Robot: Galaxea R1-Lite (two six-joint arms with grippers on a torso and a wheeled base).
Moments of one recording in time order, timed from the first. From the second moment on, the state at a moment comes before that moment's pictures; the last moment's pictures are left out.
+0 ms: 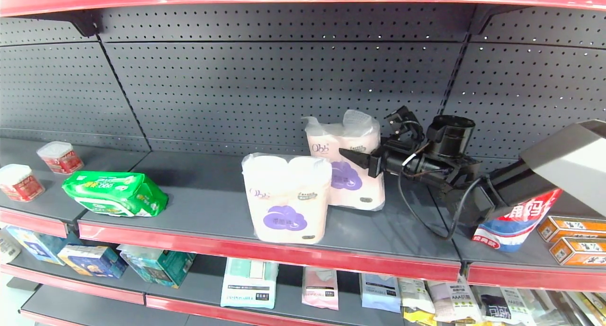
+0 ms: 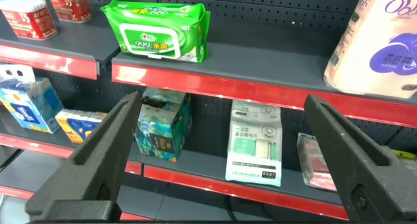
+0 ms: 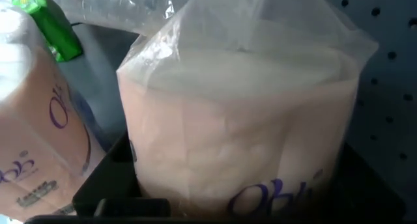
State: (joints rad) left arm 0.00 0.01 0.00 0.00 0.07 -0.05; right arm 0.32 2.16 -1.08 -1.05 0.52 -0.09
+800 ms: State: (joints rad) left arm 0.00 0.01 0.00 0.00 0.07 -0.05; right arm 0.27 2.16 -0.92 -1.12 0.64 -0.21
